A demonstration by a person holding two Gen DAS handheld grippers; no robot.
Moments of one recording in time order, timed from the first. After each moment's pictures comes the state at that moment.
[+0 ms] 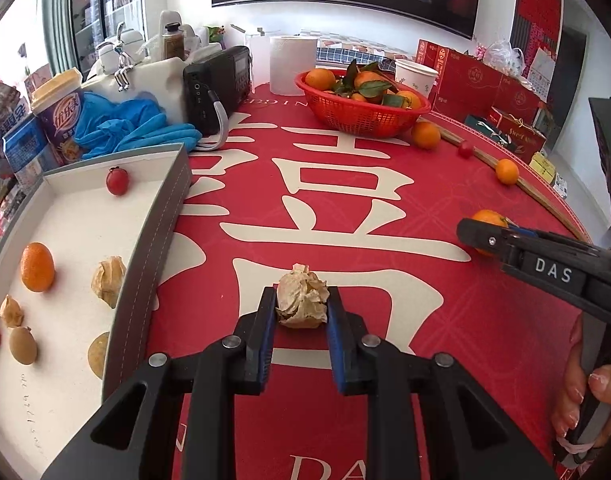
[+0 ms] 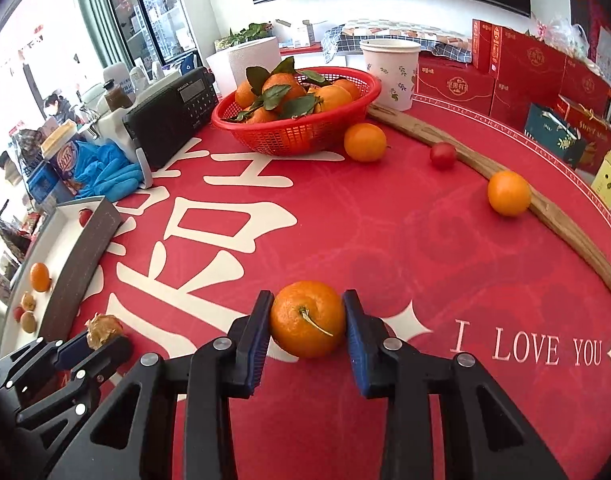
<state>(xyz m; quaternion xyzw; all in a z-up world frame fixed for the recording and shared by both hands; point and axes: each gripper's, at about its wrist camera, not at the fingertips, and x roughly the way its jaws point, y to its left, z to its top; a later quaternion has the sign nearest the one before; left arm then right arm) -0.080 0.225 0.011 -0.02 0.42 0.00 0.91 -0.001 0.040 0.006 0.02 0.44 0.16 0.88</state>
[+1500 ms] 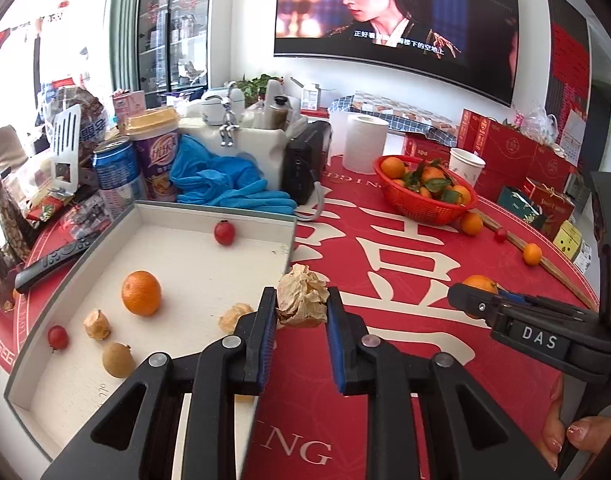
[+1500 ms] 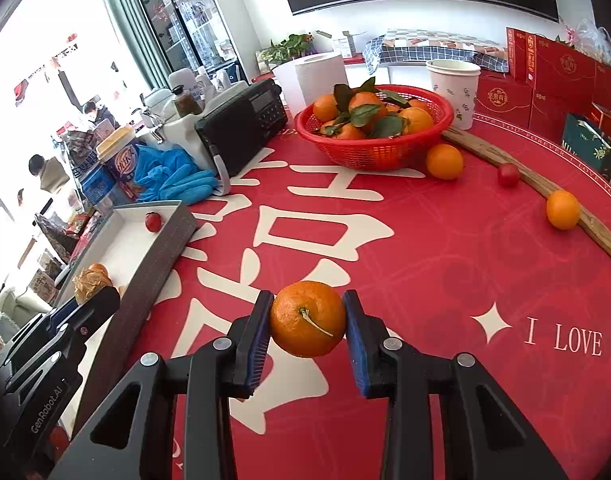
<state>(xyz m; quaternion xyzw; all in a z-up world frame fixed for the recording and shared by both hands) -0.113 0.285 0.057 -0.06 0.32 0.09 0.94 -0.017 0.095 0.027 0.05 0.42 0.24 0.88</state>
